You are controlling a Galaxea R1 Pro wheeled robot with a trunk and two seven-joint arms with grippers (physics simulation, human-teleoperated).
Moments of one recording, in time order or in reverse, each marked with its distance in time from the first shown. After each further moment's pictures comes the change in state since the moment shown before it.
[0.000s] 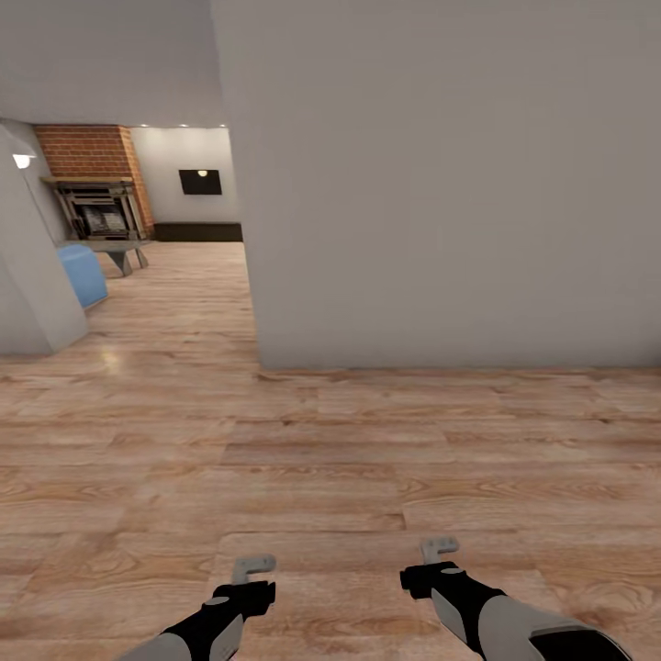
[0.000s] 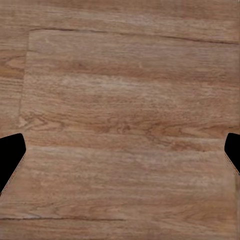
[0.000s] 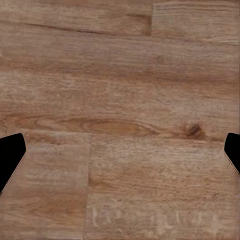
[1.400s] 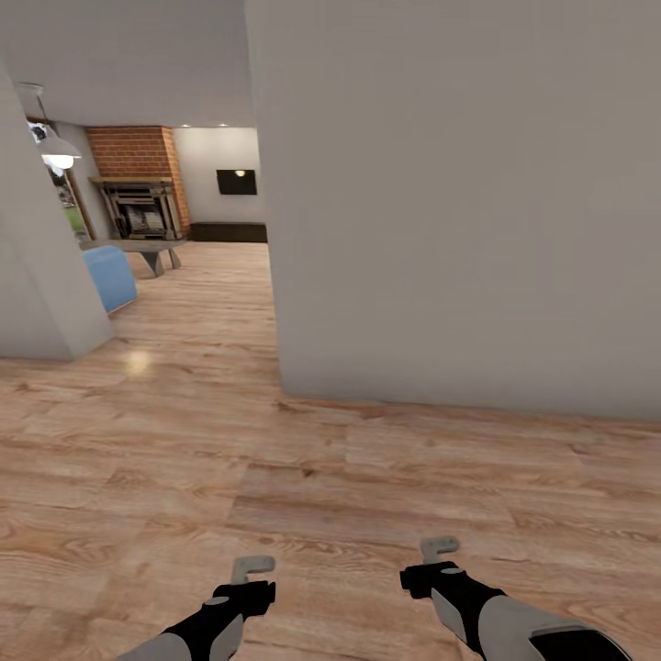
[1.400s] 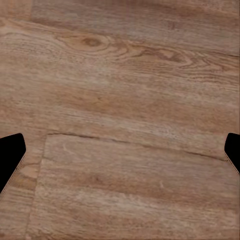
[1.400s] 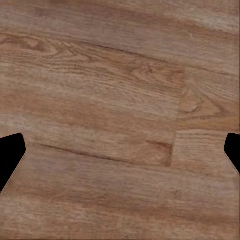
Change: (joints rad) left arm 0.000 0.000 0.000 -0.001 0.000 -0.001 -0.001; right arm 0.000 0.000 0.000 0.000 0.000 -0.001 0.000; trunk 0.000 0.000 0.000
